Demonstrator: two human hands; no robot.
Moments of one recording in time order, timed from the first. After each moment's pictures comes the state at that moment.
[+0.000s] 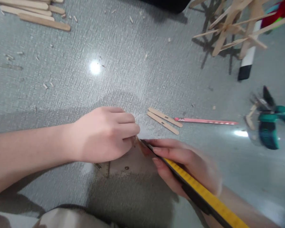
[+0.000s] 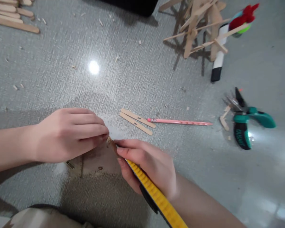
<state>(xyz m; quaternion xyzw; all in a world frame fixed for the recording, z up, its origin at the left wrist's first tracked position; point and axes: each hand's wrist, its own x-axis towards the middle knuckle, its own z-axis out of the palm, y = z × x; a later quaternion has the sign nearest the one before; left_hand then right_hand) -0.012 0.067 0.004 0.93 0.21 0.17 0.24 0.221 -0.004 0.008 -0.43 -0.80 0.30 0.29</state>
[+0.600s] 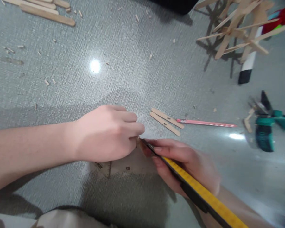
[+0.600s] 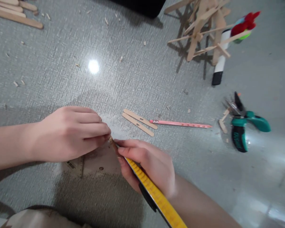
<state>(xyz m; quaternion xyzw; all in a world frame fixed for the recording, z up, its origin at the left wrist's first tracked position) -0.013 0.068 0.002 0.95 0.19 0.17 0.20 0.216 -0.004 0.008 -0.44 -0.81 0.28 0.28</state>
